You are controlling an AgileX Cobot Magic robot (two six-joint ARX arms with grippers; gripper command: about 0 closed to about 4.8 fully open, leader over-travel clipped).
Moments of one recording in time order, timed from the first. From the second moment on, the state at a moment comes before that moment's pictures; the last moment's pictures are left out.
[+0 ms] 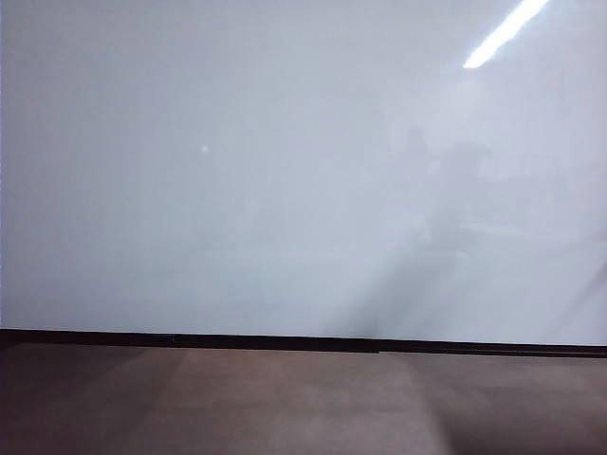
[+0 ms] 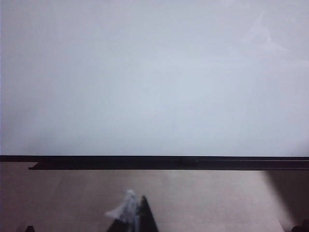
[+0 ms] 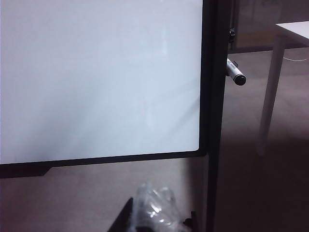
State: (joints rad) left arm -0.03 0.00 0.01 0.00 0.02 0.03; right arm -0.07 0.00 0.01 -0.04 -0.05 0.11
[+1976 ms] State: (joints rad) left arm -0.72 0.00 0.01 0.00 0.00 0.03; right arm -0.07 0.00 0.01 0.17 -0.03 0.16
